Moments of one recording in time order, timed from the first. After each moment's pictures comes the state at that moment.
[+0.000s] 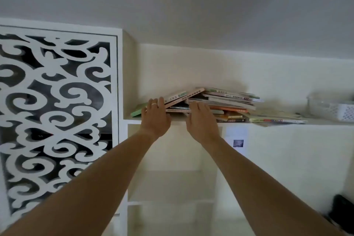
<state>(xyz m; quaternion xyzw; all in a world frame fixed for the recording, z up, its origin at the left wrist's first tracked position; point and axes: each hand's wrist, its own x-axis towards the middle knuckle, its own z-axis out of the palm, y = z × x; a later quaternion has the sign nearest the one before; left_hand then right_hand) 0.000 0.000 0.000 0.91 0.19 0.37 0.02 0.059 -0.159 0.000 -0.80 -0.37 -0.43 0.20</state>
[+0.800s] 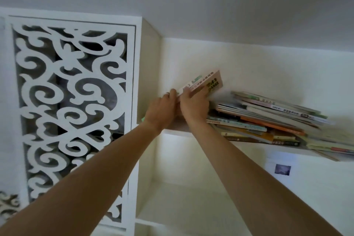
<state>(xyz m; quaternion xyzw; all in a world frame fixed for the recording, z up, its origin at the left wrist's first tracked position) 0.055 0.086 0.021 0.88 0.22 0.41 -0.11 0.094 -0.020 0.049 -0.72 -0.27 -0.15 0.62</state>
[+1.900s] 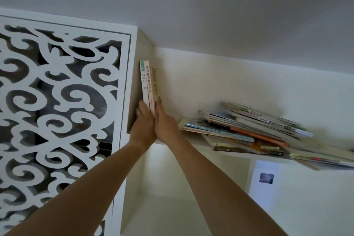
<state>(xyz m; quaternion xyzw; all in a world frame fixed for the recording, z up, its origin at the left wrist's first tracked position) 0.066 0.118 -0.028 0.80 0.29 0.52 0.02 0.084 0.009 0.019 -0.76 -0.49 -0.08 0.42</state>
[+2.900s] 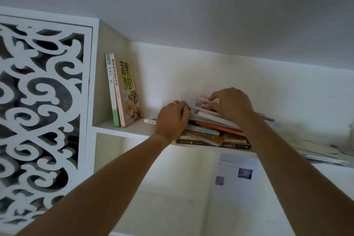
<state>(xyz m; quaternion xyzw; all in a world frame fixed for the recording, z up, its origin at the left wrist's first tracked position) 0.147 -0.045 0.015 0.82 0.07 0.55 0.14 0.229 -0.220 0.115 -0.85 -0.41 -0.33 0.07</state>
